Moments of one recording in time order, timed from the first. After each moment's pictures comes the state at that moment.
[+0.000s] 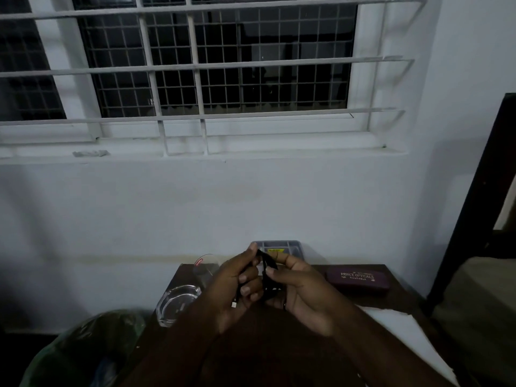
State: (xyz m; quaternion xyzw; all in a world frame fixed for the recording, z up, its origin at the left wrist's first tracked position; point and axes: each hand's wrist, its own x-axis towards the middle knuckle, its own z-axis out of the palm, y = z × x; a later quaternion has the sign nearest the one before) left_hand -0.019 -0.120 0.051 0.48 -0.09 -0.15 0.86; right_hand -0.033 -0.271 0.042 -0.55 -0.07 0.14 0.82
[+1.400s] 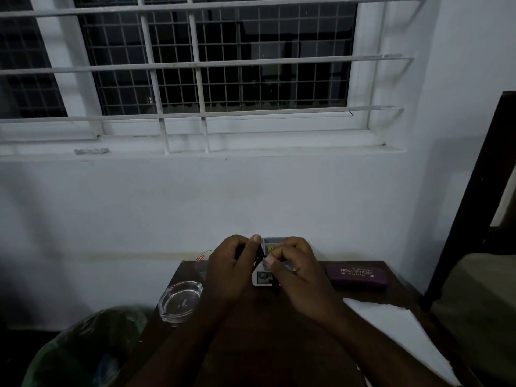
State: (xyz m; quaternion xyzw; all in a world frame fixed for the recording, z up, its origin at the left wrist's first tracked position) left_hand -0.016 -0.119 0.054 0.79 -0.13 0.27 0.54; right_hand -0.051 -0.265 0.055 -0.82 -0.20 -0.21 0.50
